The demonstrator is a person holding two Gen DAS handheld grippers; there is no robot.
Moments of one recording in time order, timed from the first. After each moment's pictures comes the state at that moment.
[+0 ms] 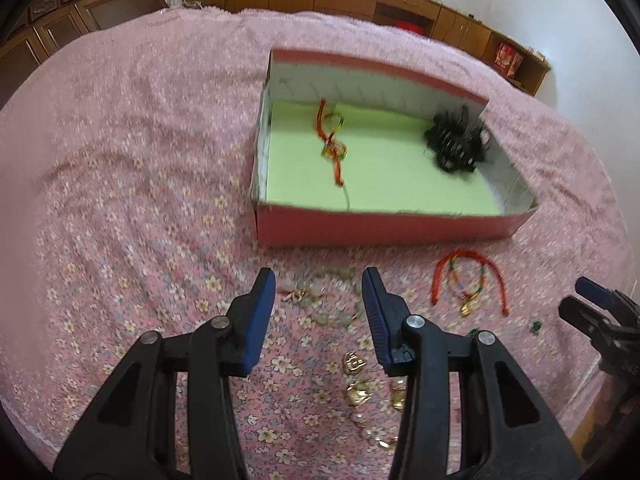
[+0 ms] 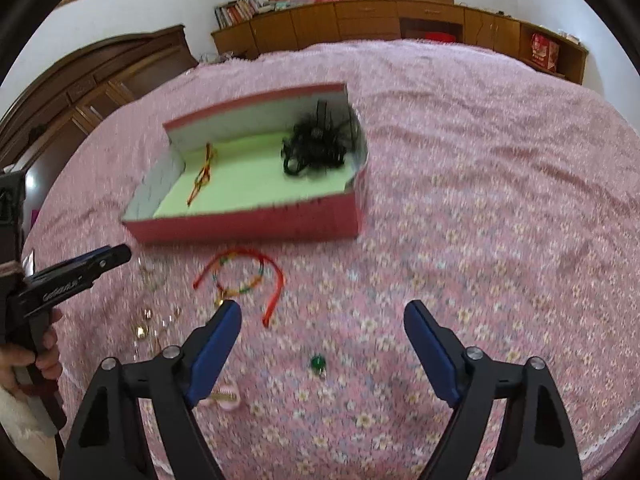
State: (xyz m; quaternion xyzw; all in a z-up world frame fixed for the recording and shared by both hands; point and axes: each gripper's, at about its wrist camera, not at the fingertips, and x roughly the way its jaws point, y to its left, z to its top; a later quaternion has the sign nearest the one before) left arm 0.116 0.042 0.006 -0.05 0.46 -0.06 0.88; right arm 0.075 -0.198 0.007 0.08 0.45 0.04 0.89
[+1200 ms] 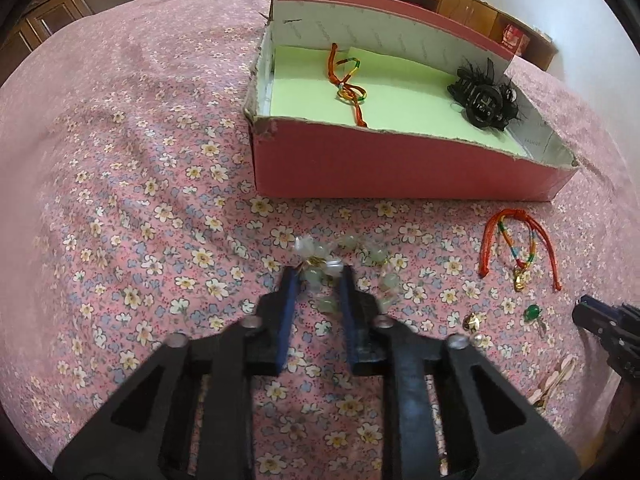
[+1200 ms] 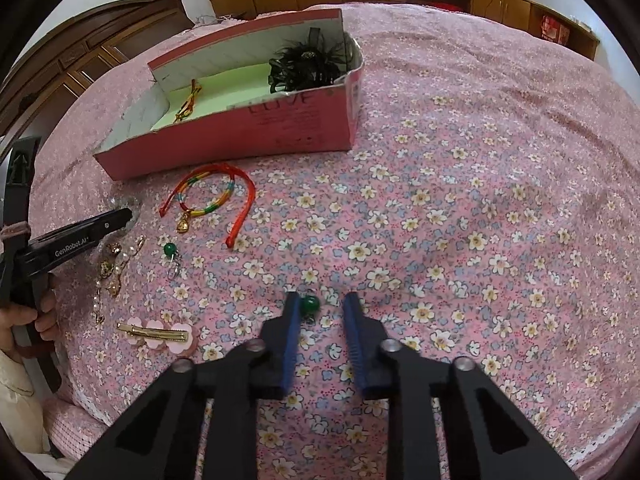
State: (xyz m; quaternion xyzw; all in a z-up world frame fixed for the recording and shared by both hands) left arm 0.127 0.042 -0.049 -0.03 0.48 -0.06 0.87; right arm 0.066 -0.201 -0.043 0.06 0.51 0.04 0.86
